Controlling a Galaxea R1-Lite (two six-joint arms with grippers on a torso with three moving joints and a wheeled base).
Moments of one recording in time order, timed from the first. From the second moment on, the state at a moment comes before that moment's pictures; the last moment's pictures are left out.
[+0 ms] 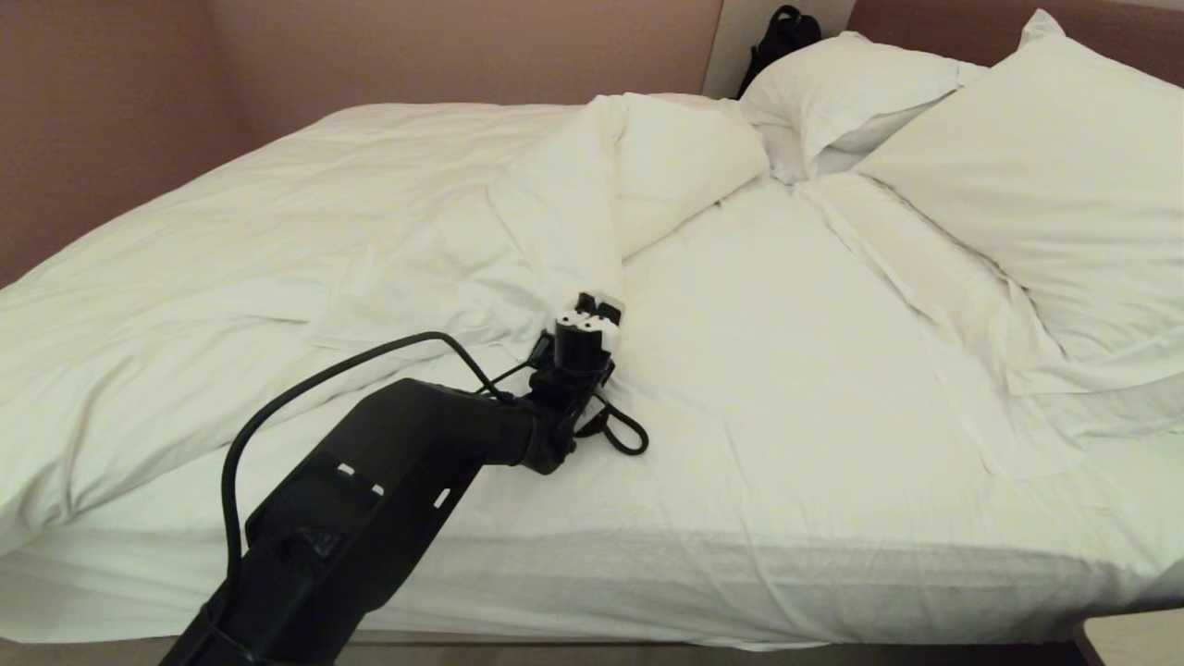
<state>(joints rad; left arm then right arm) -0.58 2.65 -1.95 -0.62 0.66 0.42 0.00 0.00 0.00 0.00 0.01 -0.01</state>
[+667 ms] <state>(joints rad) -0.60 2.62 -1.94 -0.75 0.65 0.41 0.00 0.00 0.00 0.00 0.01 -0.01</state>
